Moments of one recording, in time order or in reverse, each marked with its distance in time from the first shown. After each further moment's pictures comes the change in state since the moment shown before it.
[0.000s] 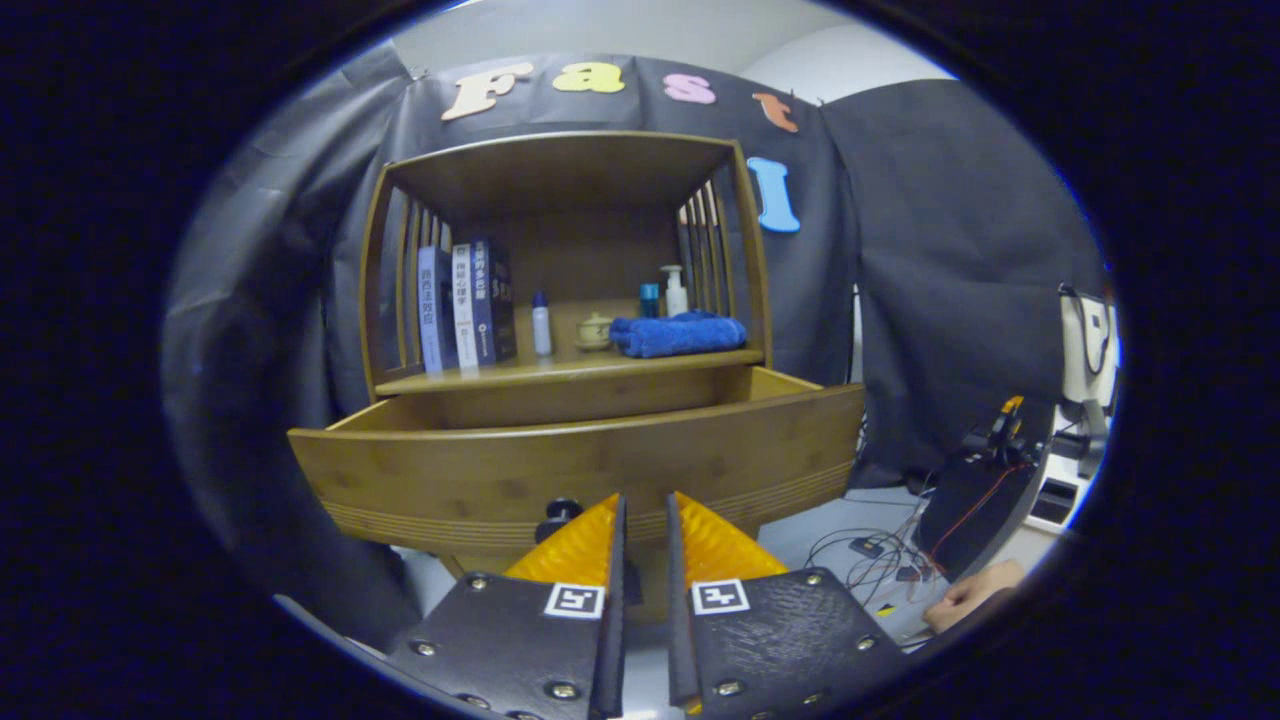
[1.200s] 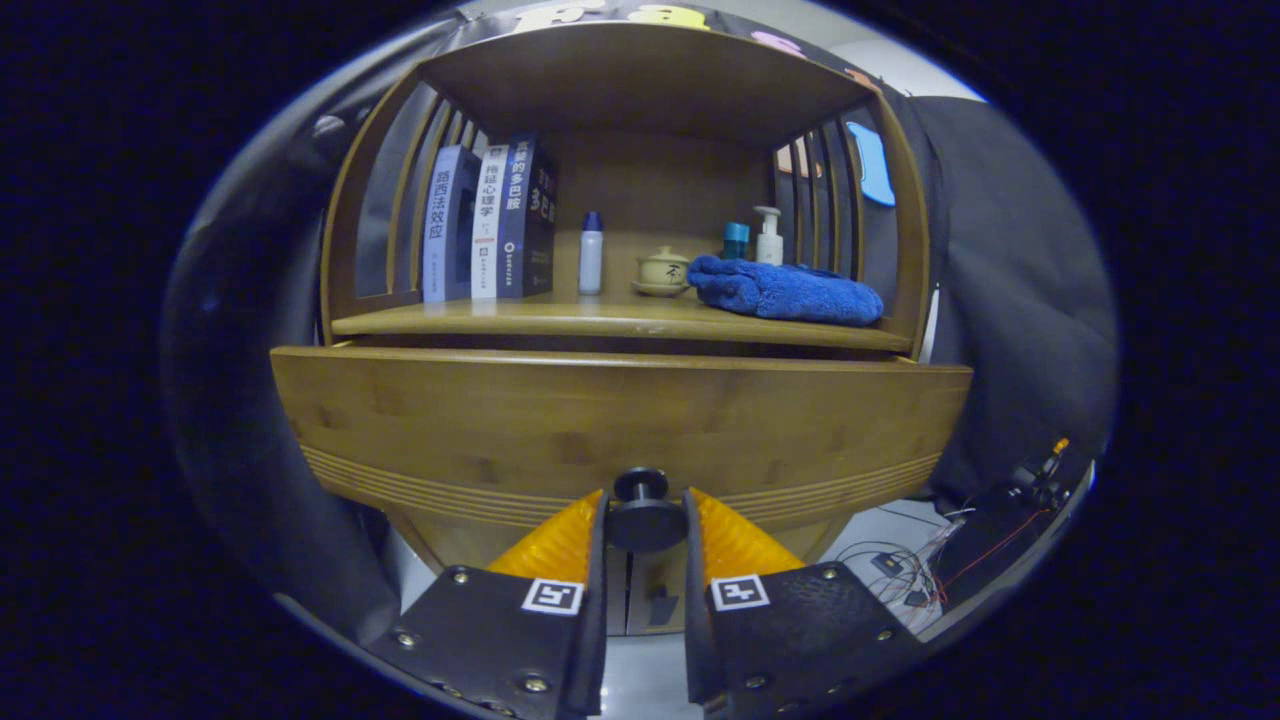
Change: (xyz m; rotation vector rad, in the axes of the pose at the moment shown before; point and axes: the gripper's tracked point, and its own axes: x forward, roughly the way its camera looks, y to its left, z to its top) arm 0.134 0.059 -0.029 -0.151 0.119 0.031
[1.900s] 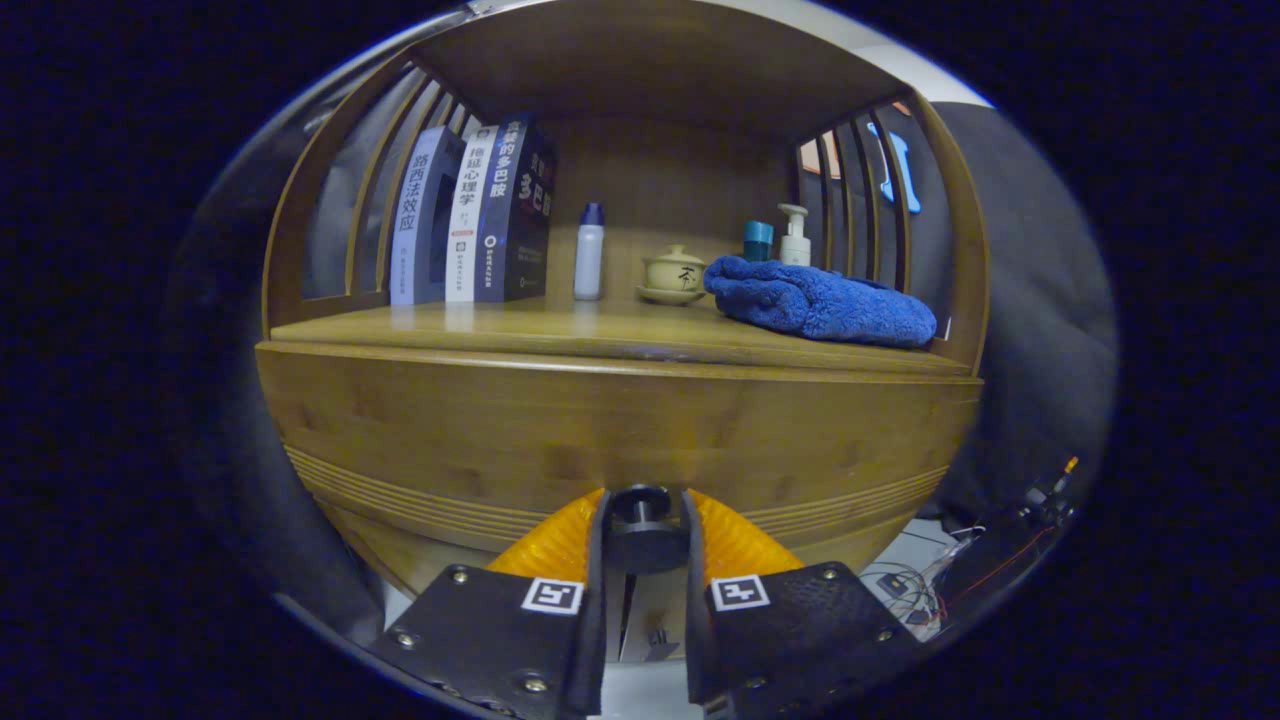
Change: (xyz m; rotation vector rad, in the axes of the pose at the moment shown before) arm 0.085 0.010 0.021 -0.037 -0.016 0.004
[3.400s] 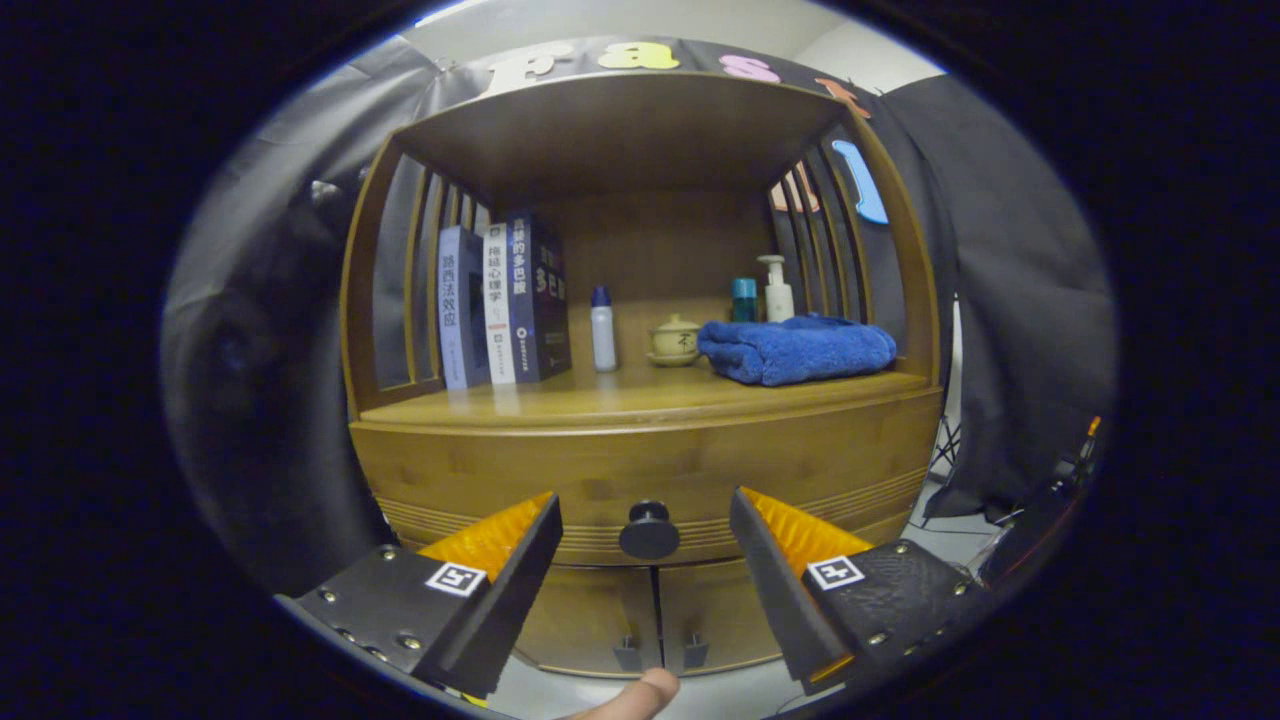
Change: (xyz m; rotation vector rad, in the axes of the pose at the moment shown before) arm -0.047 -0.006 0.028 0.140 -0.159 0.110
